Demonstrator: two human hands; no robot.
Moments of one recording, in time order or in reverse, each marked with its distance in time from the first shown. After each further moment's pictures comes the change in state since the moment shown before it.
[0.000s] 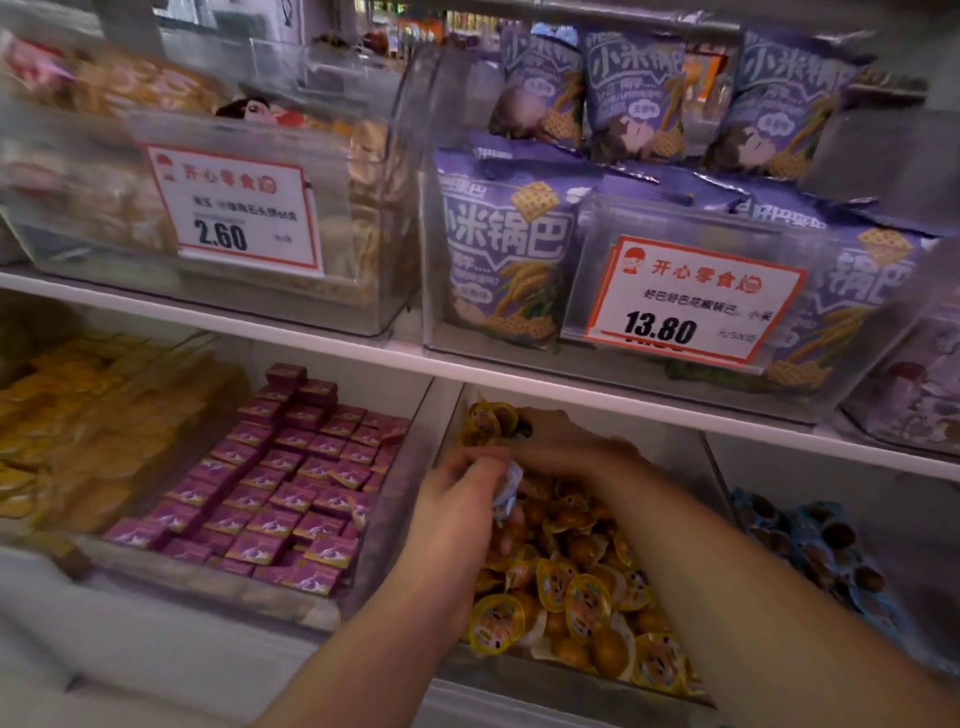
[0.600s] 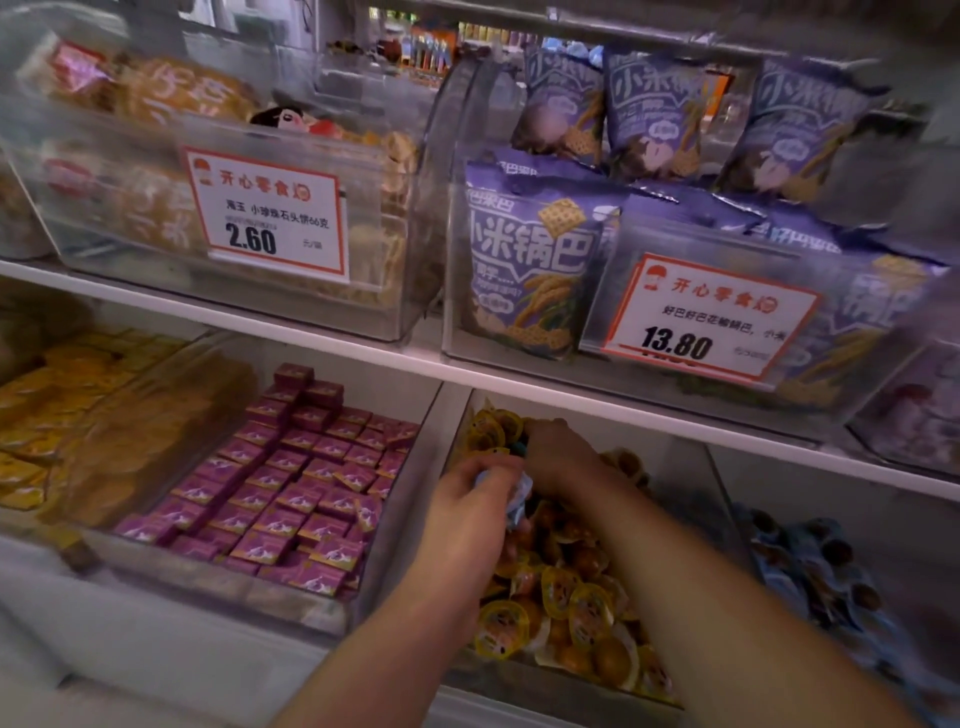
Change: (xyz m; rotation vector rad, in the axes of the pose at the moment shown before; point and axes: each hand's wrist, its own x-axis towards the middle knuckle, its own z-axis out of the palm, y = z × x) left_hand -0.002 0.003 0.004 0.029 -0.001 -0.012; right_hand 0.024 0.012 0.020 -0.236 0.117 0.058
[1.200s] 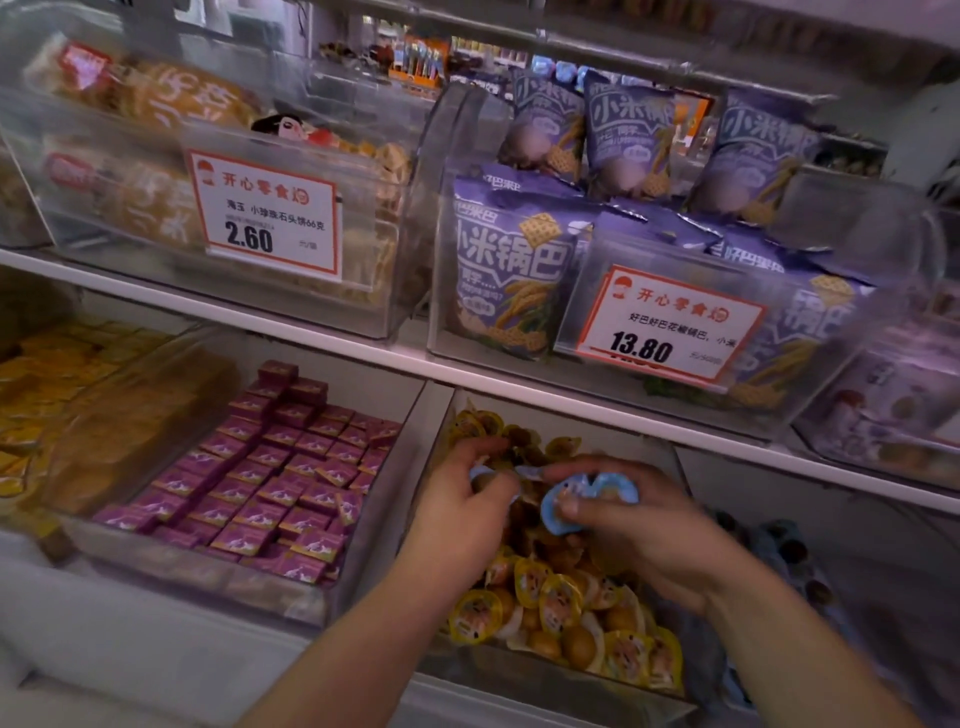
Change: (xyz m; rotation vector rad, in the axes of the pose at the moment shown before) left_hand 0.007 -0.008 -0.002 0.303 -0.062 0.179; right_hand -0.146 0.045 -0.039 1.175 -0.054 -0.152
